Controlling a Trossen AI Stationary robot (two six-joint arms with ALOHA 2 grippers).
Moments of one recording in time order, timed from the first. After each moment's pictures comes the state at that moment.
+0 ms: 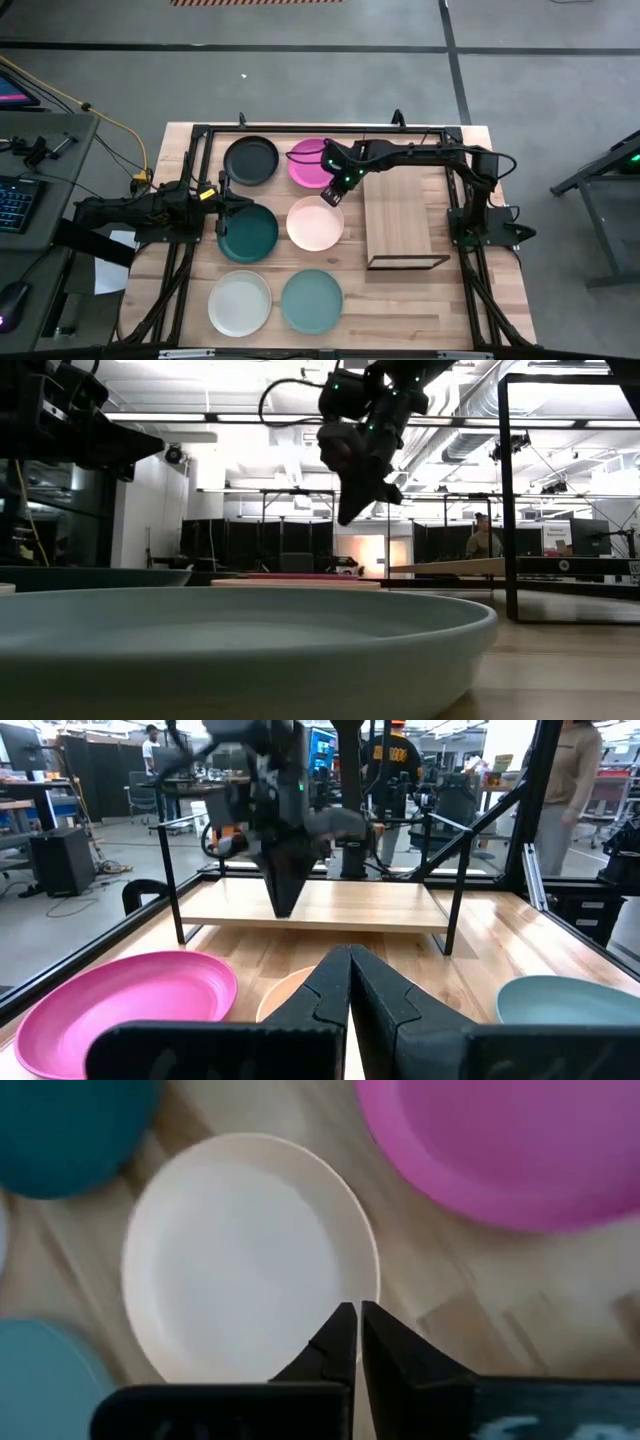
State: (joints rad) left arm 0.04 0.02 0.01 0.01 -0.04 0.00; right arm -0.23 1.89 1.49 -0.76 -0.17 0.43
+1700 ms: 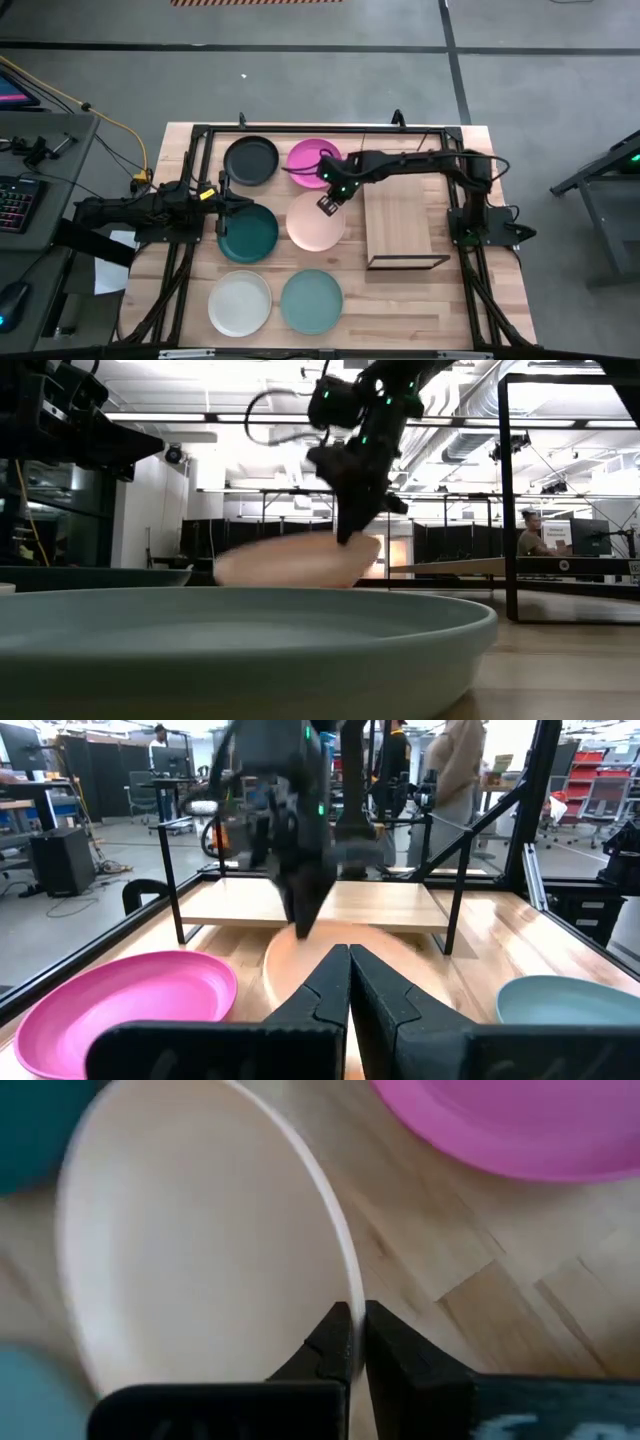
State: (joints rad) left arm 0.04 0.02 0.01 0.01 -0.04 0.00; right arm -0.17 1.92 1.49 -0.75 -0.09 0.54
